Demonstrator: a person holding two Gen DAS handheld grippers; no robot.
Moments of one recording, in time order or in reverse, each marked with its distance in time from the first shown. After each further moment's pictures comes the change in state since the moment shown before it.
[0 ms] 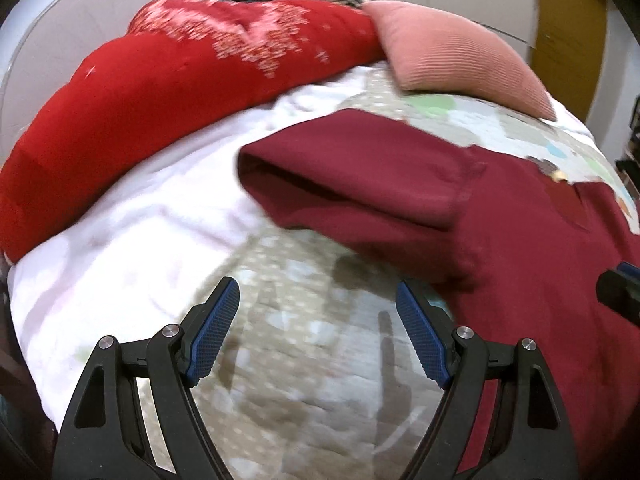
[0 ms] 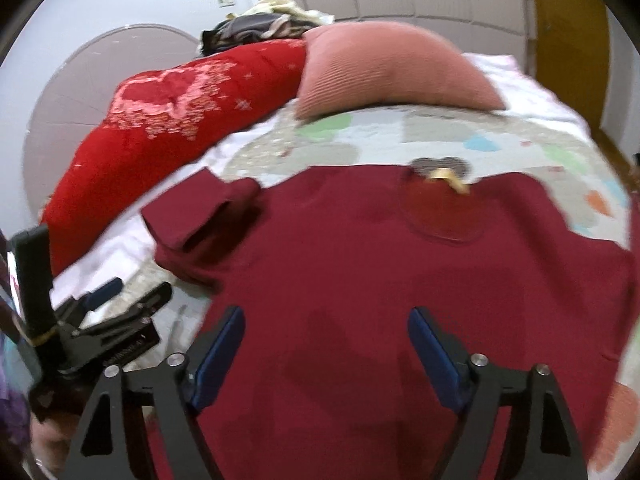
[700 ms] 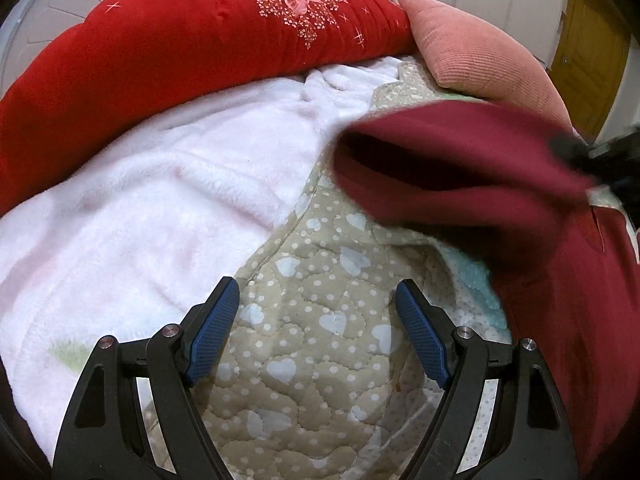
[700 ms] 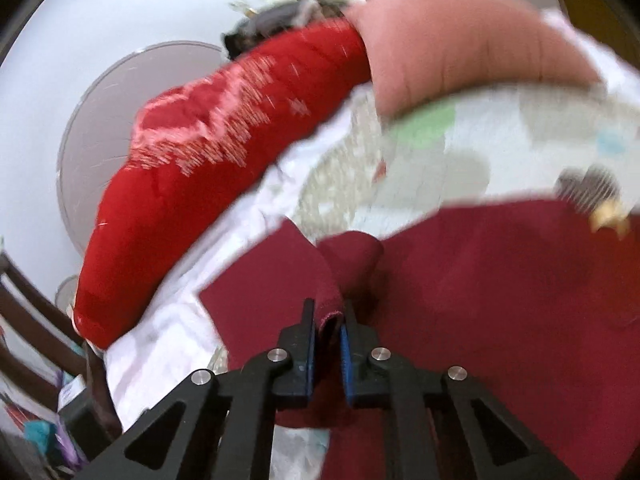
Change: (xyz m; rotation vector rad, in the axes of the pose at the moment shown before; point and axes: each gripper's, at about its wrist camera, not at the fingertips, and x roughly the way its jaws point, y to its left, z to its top) left arm 0.025 0.034 -0.006 -0.103 0.044 -0.052; right arm 0.071 0.056 0.081 0.083 0.004 0.218
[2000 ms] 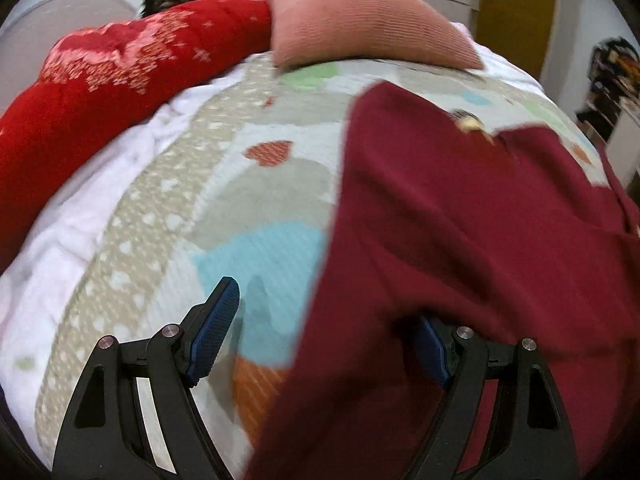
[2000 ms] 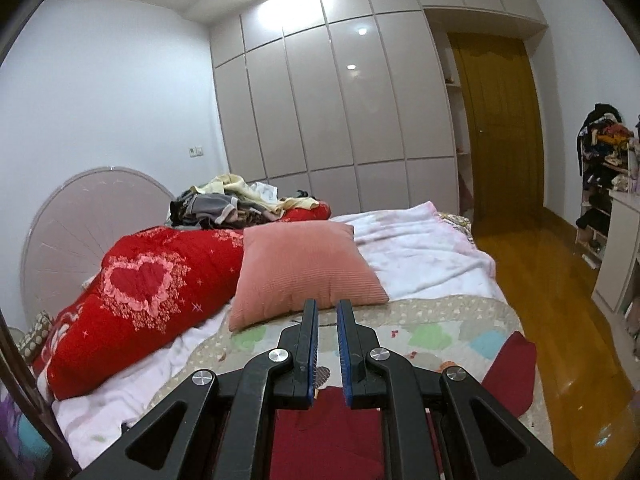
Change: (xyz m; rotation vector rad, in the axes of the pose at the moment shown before) left arm -0.009 -0.156 -0.008 0.246 0.022 -0.076; right arm -0.357 -0.085 0.017 -0.101 -0.538 -0.360
